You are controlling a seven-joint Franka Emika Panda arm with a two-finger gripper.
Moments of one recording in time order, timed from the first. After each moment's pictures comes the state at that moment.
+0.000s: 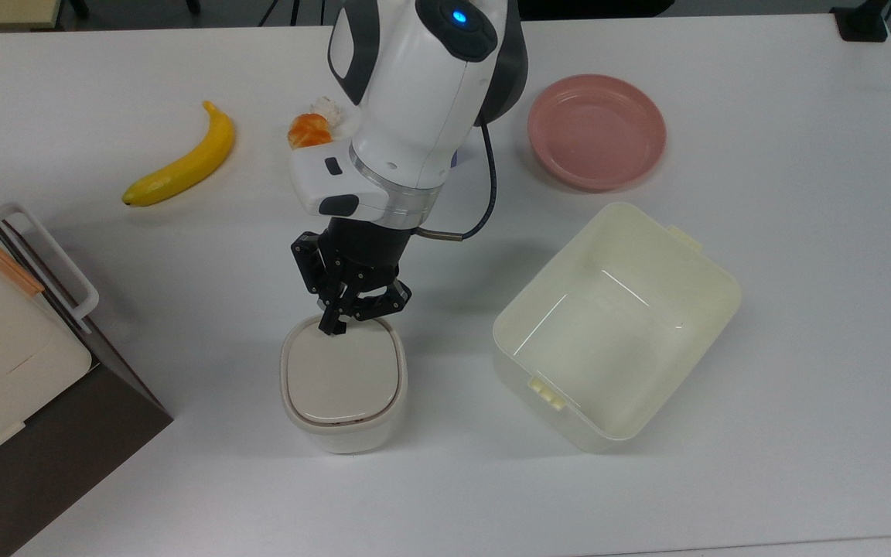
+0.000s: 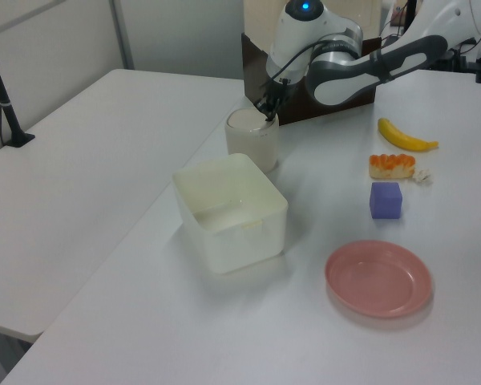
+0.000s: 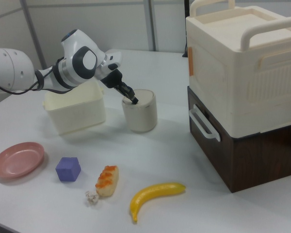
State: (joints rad) arm 0.34 0.54 -0.35 -1.46 -0.32 2.33 0.69
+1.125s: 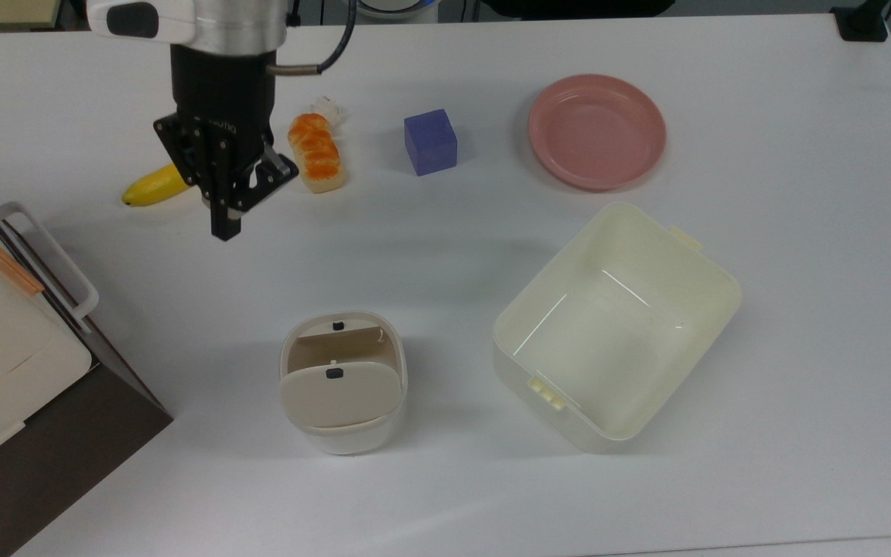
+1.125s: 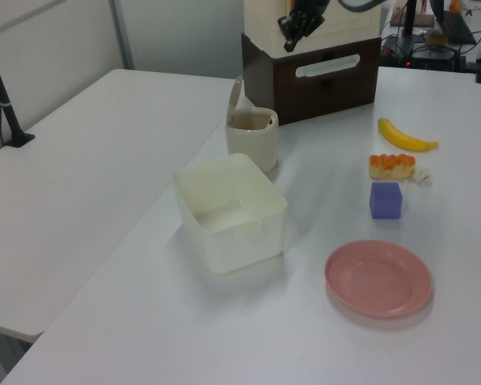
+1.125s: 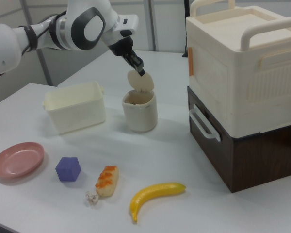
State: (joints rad) arm 0.21 0.31 -0.36 -1.43 -0.02 2.21 0.43
